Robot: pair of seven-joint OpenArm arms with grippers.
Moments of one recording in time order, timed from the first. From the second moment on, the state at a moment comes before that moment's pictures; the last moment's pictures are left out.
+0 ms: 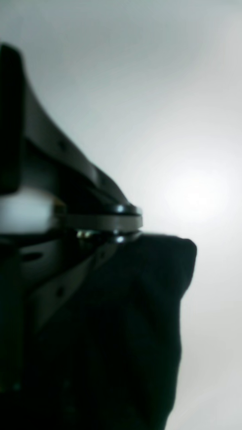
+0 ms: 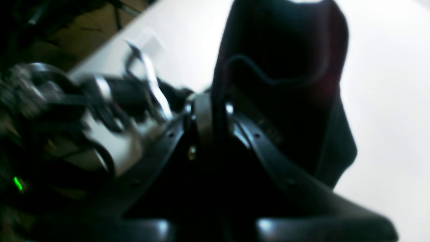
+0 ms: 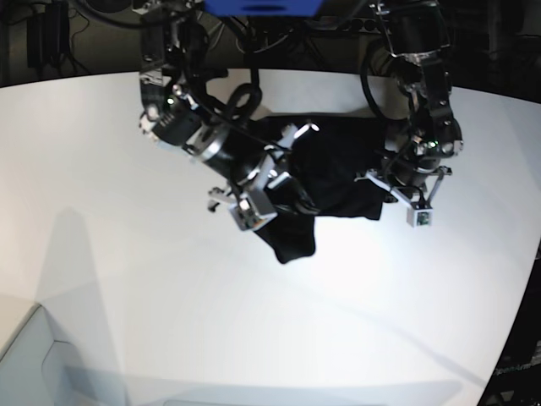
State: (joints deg) left arm 0.6 -0.5 -16.6 80.3 -5.2 -15.4 38.4; right arm -9.4 -8.7 -11.0 111.9 15.3 29.6 -42.3
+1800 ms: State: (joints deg) left arm 5.7 -5.3 -26.5 92.3 -3.6 -15.6 48.8; right arm 4.6 -8.6 -27.6 85.9 15.5 28.0 -34.2
